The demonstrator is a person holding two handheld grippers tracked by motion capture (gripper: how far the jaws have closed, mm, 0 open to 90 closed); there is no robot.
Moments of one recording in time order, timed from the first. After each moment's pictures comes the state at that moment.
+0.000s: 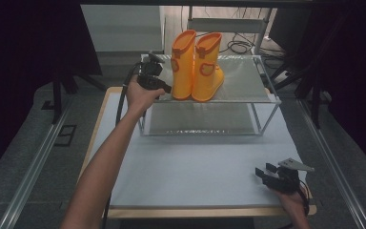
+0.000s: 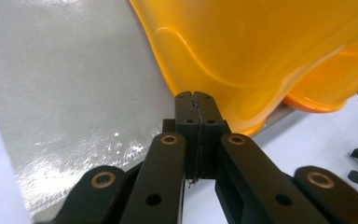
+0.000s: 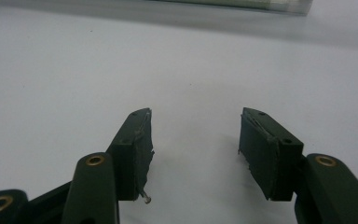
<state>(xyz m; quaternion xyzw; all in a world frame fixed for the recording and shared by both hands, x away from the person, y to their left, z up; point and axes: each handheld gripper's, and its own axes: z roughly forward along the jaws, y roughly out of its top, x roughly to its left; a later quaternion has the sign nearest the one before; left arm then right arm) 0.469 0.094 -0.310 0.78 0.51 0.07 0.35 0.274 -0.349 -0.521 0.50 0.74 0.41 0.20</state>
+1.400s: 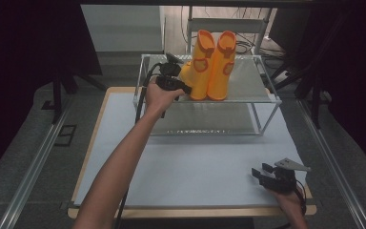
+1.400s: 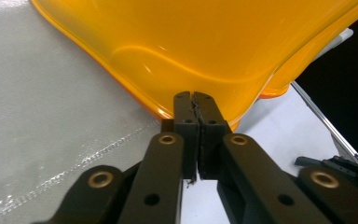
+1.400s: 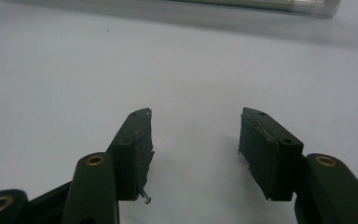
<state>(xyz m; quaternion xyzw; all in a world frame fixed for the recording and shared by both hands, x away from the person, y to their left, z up) 0.464 0.049 -0.305 0.79 0.48 0.03 0.39 0.274 -0.340 -0.521 0.49 0.74 0.41 0.19</state>
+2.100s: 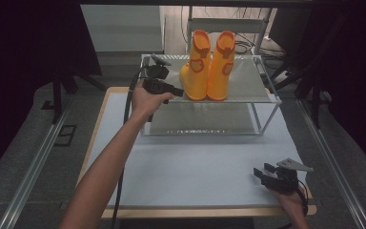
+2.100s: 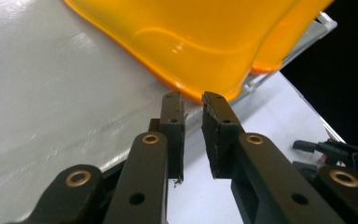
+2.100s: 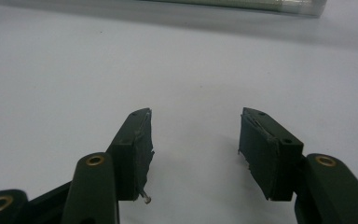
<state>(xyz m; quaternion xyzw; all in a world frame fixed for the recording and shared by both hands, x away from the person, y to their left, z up) 0.441 0.086 -0.301 0.79 0.46 0.03 0.40 0.274 -0.345 -0.521 0.50 0.74 0.41 0.20</state>
